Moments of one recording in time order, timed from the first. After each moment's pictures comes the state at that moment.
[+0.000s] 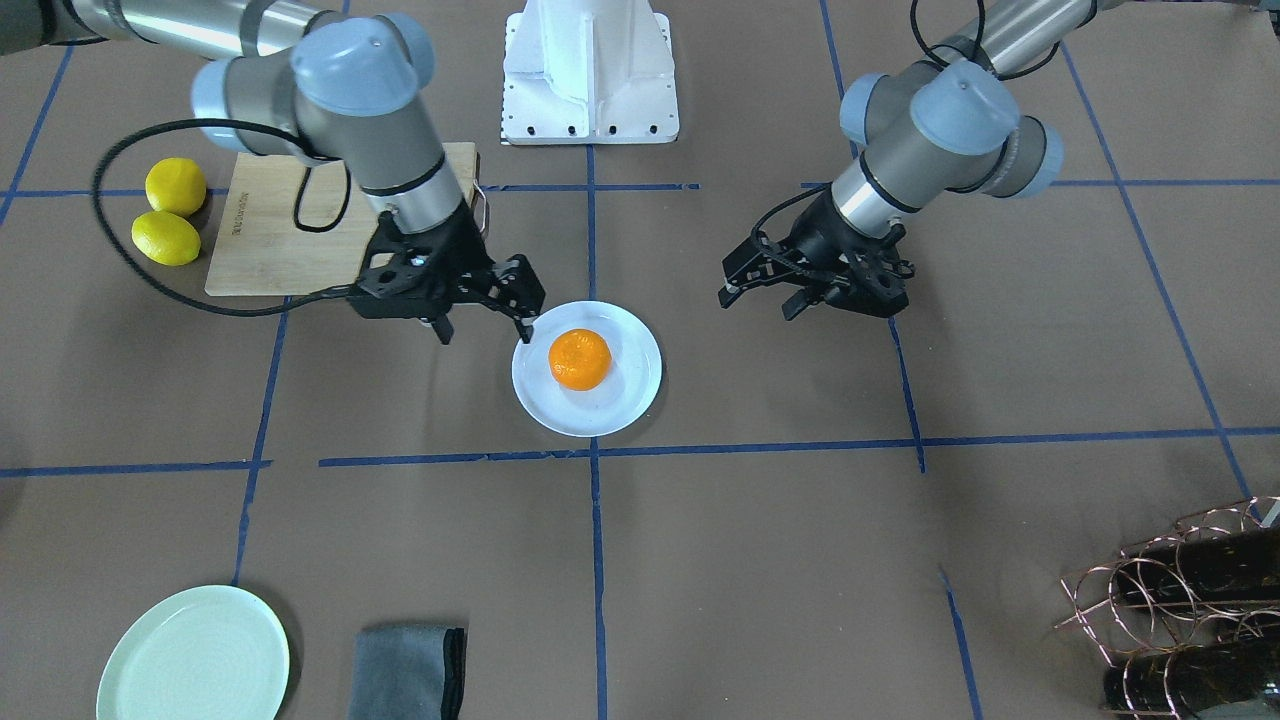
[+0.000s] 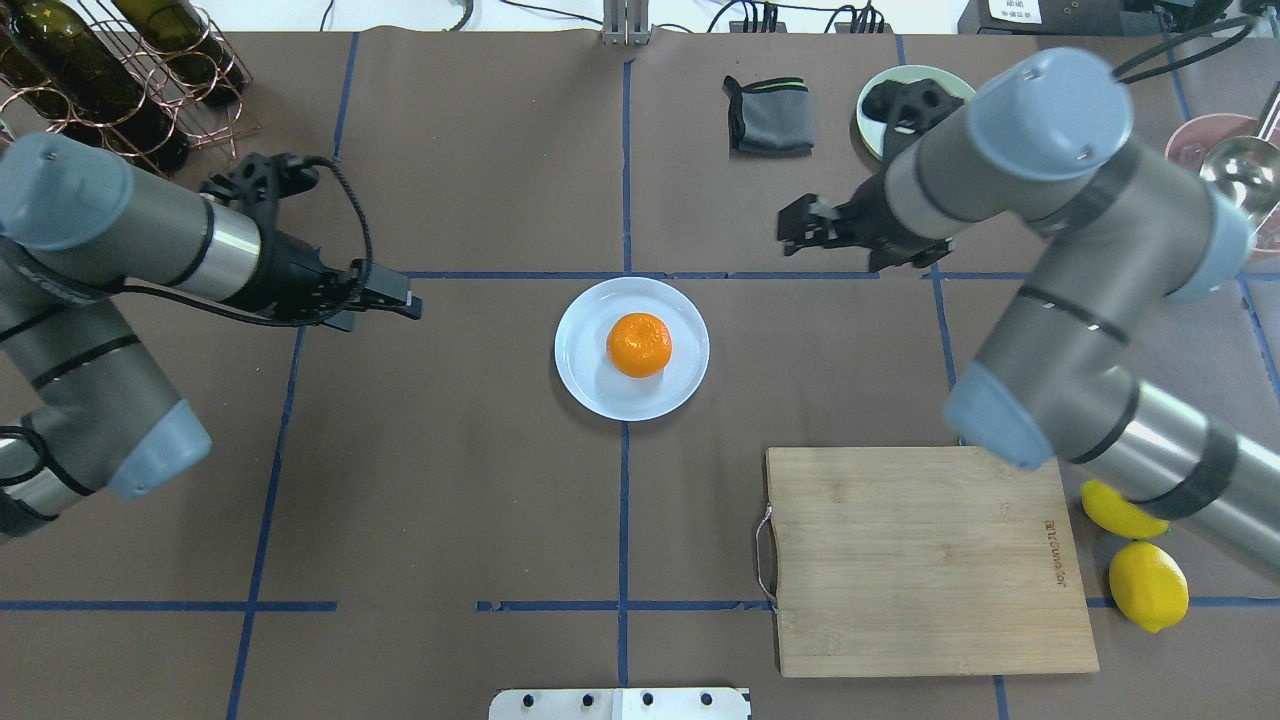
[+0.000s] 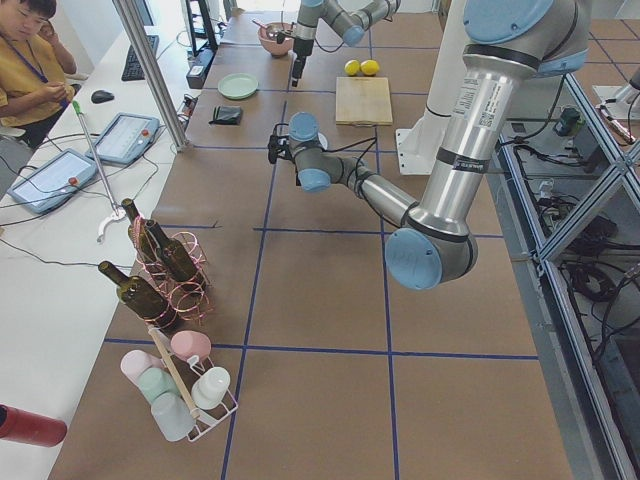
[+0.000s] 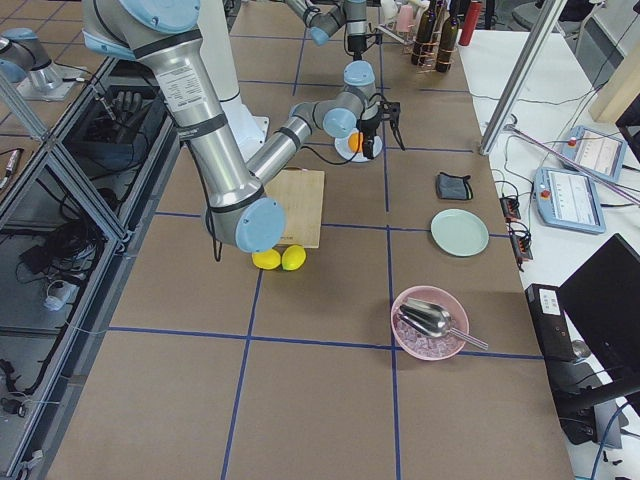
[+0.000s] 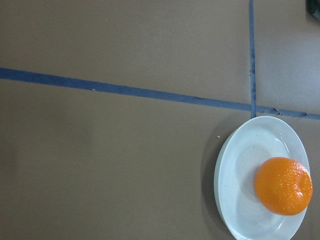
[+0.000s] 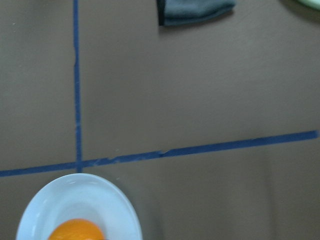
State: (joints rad) left arm -0.82 -1.85 -1.71 -2.29 -2.20 -1.17; right arm 0.85 -1.16 1.85 -1.39 2.04 1.15
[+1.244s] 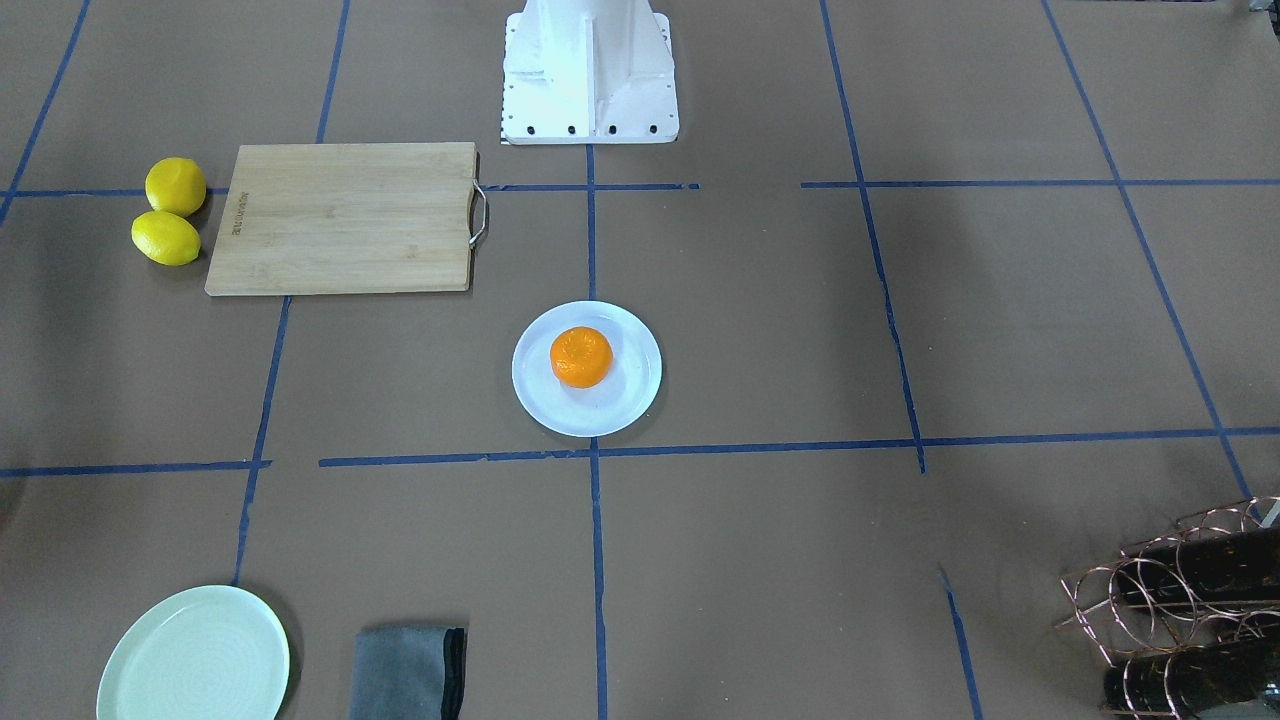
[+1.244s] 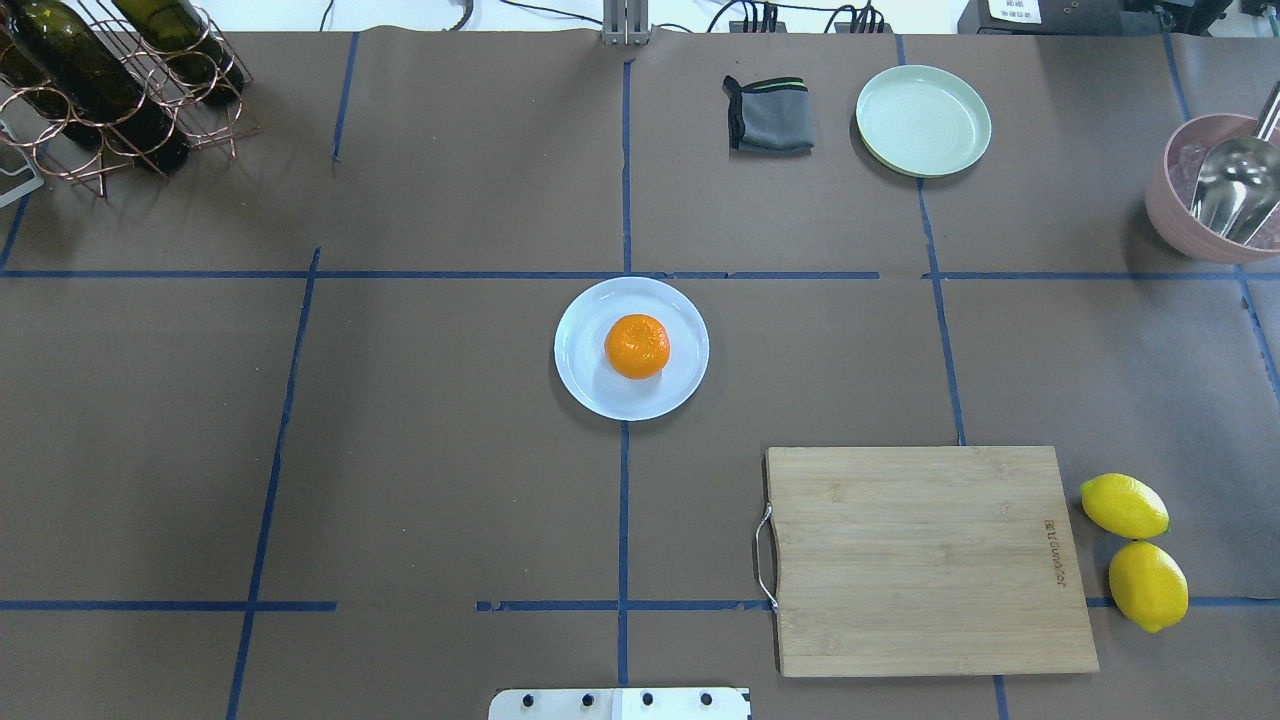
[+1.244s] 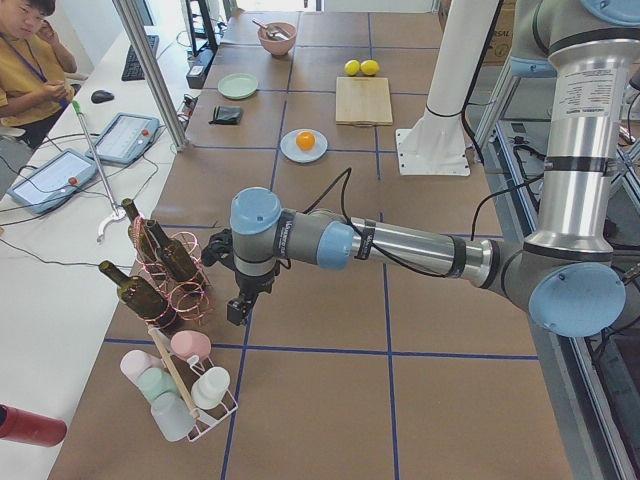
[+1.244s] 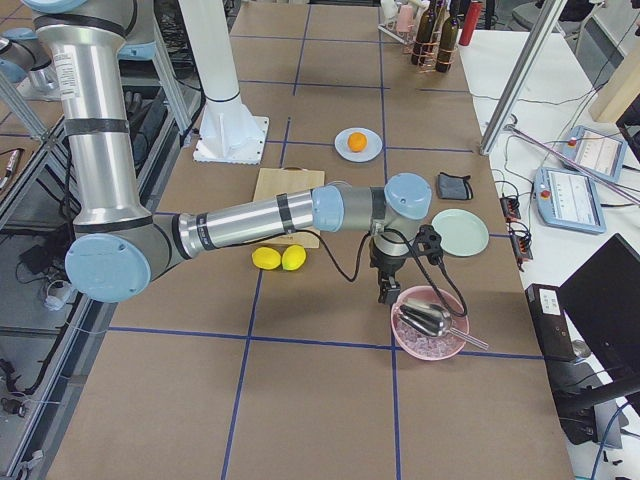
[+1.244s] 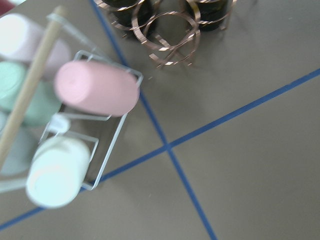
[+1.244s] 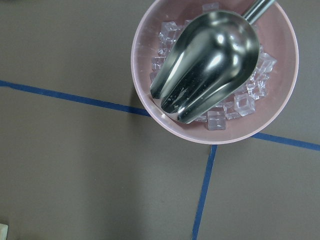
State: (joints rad) left arm -1.61 -1.61 -1.72 -1.51 -2.30 0.35; right arm 1.51 -1.48 1.72 -1.80 2.34 -0.13
